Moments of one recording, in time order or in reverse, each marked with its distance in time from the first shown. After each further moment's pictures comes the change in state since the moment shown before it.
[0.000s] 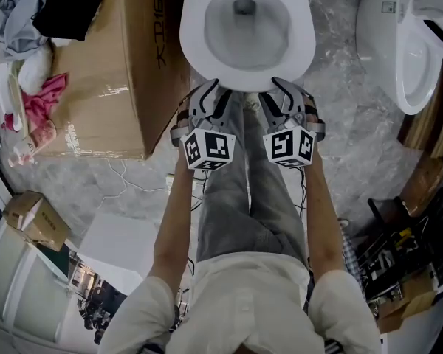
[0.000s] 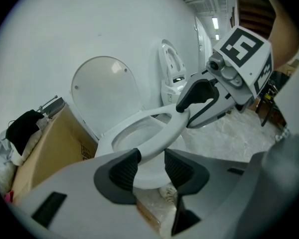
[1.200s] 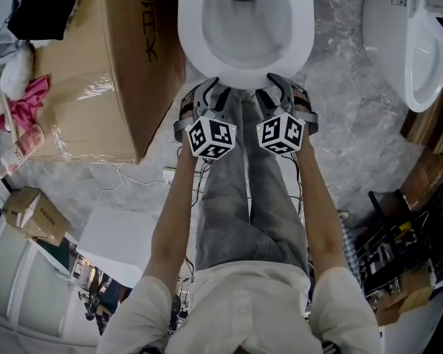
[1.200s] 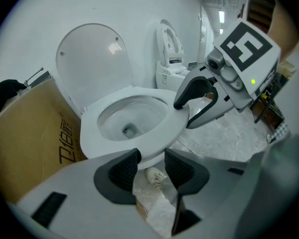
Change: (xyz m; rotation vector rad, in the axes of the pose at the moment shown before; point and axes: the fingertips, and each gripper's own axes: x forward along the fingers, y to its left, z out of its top) left arm 0.056 -0.042 -0.083 -0.036 0.158 -0.095; right arm 0.064 0.054 -0.082 -0.025 0.169 0.095
